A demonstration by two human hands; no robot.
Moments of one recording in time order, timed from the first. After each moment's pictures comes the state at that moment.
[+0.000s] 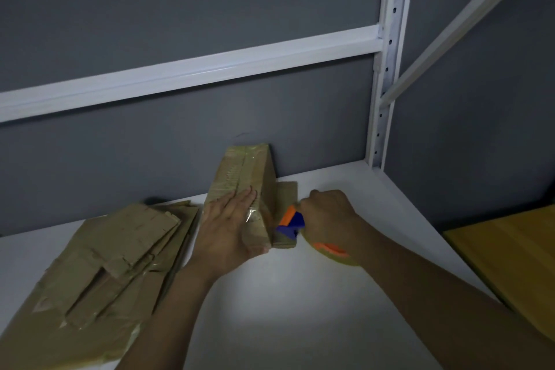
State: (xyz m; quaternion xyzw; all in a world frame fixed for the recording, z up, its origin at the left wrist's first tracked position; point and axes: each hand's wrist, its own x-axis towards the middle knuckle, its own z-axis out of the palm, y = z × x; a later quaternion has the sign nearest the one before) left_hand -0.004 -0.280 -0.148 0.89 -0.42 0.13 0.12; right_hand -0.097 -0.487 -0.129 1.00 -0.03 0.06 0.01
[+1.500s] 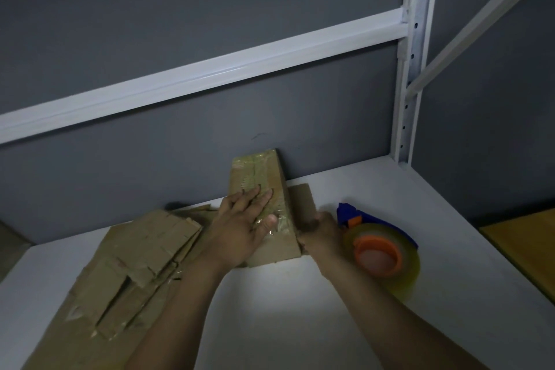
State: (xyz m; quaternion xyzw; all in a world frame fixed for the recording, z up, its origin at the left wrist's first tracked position) left_hand 0.022 -0.271 -0.134 0.92 -0.38 0.06 0.09; right_hand -0.061 -0.425 -0.178 0.70 -0.34 0.09 -0.62
